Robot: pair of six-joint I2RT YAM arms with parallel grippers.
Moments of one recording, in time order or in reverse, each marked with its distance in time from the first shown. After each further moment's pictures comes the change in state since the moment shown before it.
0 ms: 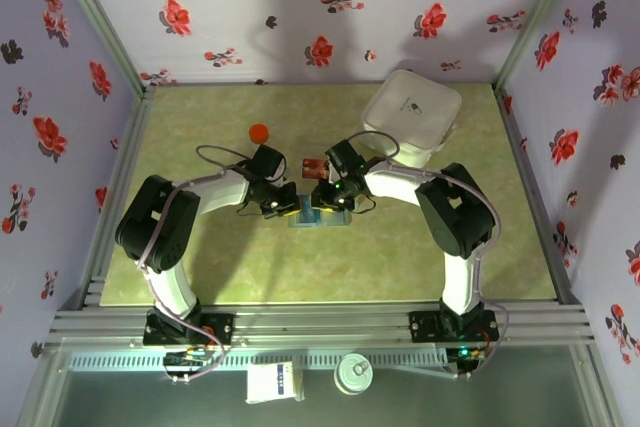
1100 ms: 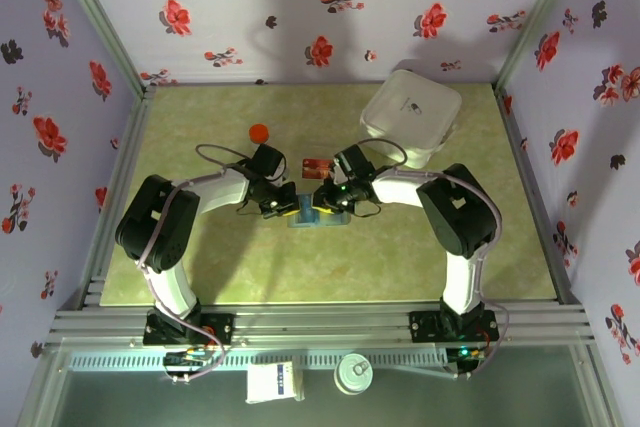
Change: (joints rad) left arm 0.000 0.001 0.013 -0.031 -0.008 0.000; right arm -0.033 -0.018 -0.130 0.232 -0.124 0.097
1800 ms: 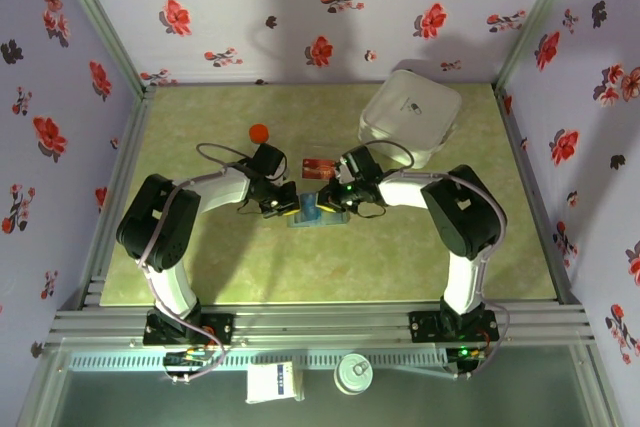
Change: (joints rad) left arm 0.000 0.009 0.015 -0.015 -0.007 0.000; right arm -0.041 -0.026 -0.063 0.087 -0.037 0.023
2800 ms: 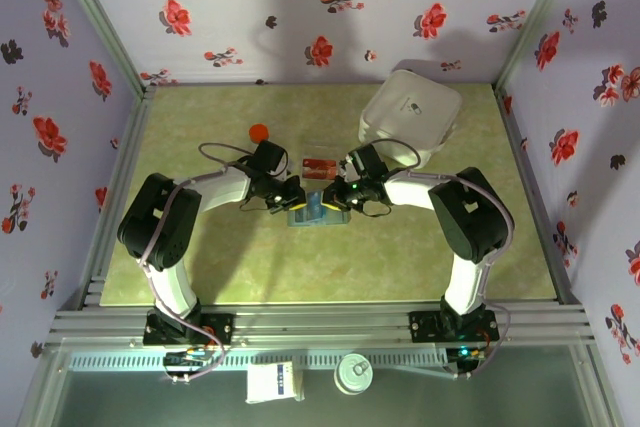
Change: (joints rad) left arm -0.002 0.008 0.009 0.099 0.089 -0.039; right arm -0.024 -0.040 -0.014 -0.036 0.000 -0.014
